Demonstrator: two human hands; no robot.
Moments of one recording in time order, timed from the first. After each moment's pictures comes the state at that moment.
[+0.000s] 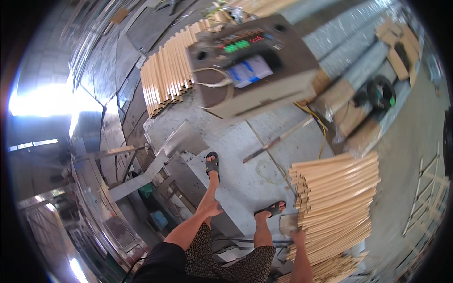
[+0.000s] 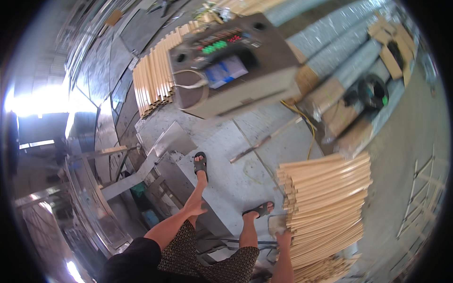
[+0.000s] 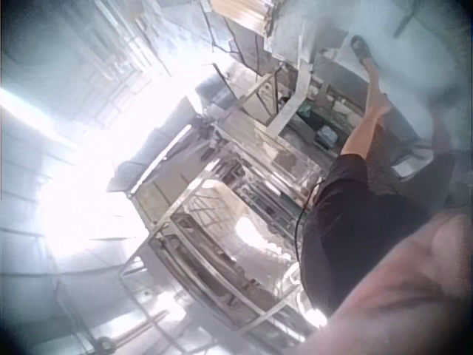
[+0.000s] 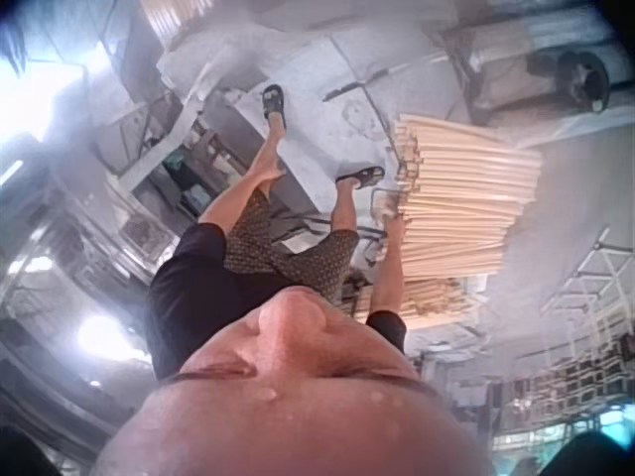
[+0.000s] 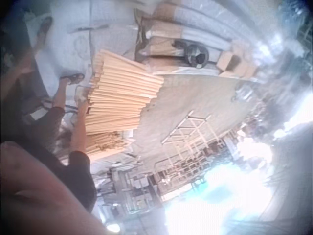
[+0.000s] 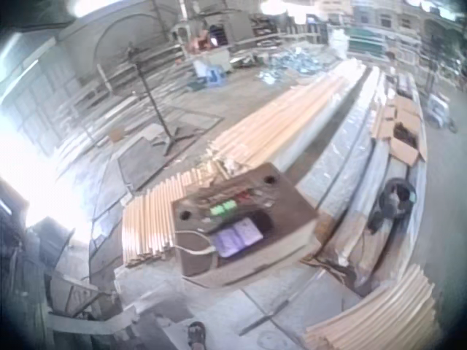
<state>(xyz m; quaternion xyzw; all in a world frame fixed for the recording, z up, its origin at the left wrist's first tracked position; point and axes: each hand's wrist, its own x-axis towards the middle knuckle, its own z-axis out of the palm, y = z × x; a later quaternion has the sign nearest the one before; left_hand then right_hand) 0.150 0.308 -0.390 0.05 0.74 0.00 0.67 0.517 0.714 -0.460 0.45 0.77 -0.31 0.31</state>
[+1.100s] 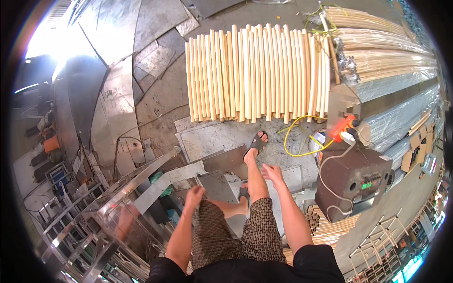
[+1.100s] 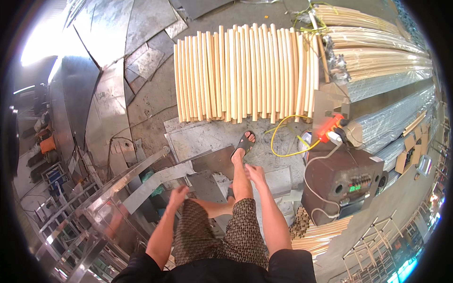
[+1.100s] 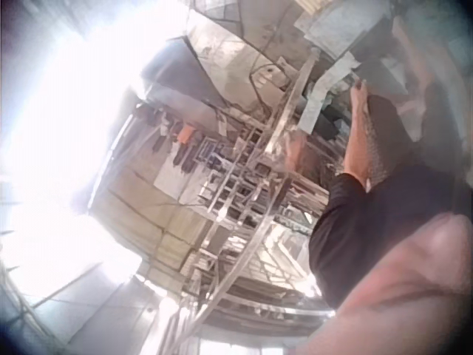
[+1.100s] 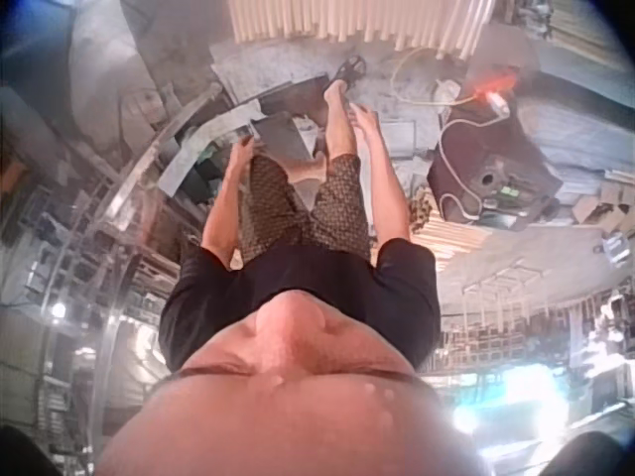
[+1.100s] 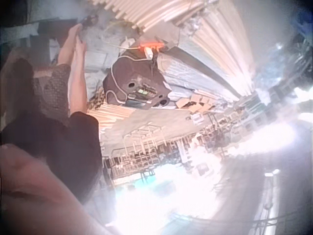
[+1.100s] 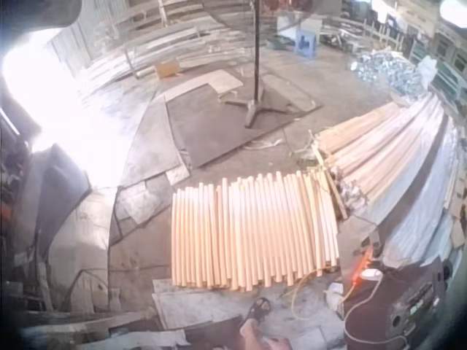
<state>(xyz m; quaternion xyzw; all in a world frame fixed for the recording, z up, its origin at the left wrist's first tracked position) -0.261 -0.095 -0.283 -0.39 0.74 0.42 0.35 -0.373 0.288 -0.366 0.40 0.56 -0.61 0.40</state>
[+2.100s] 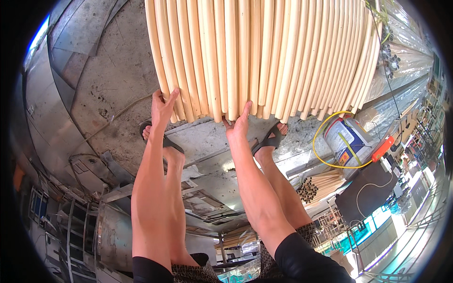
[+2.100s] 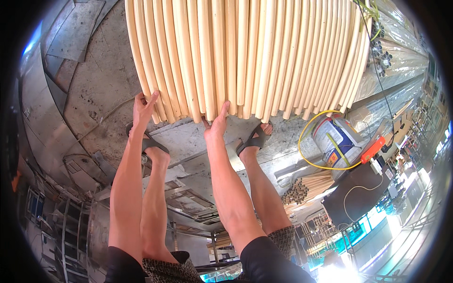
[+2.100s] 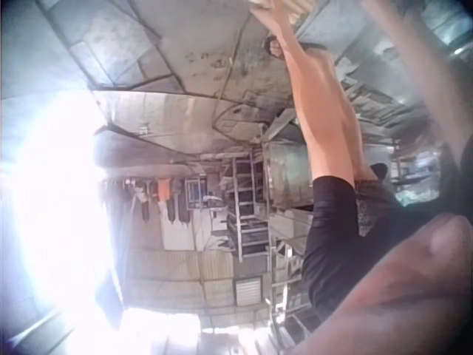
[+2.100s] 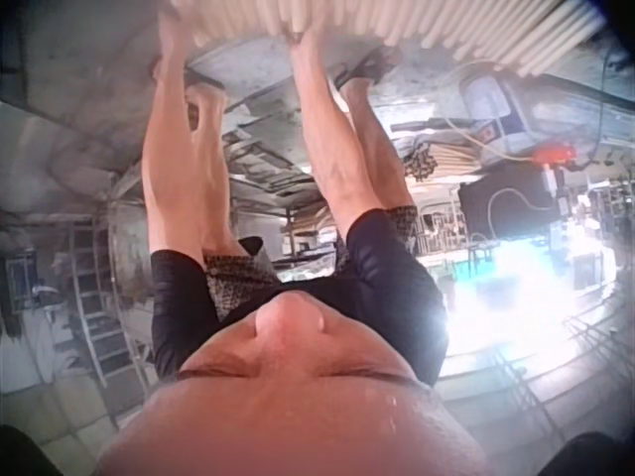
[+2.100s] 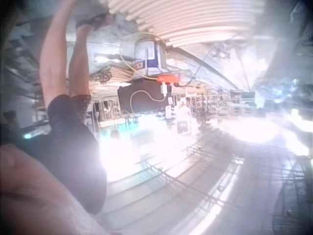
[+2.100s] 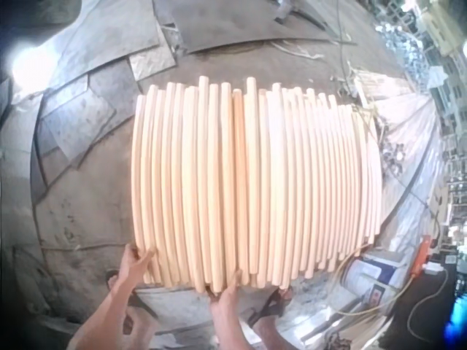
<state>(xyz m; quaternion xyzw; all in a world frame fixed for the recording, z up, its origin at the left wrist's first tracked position) -0.642 -0.258 -0.668 -0.35 0.78 0.44 0.28 -0.579 -0.028 -0.656 0.69 0.30 -0.65 0.06</state>
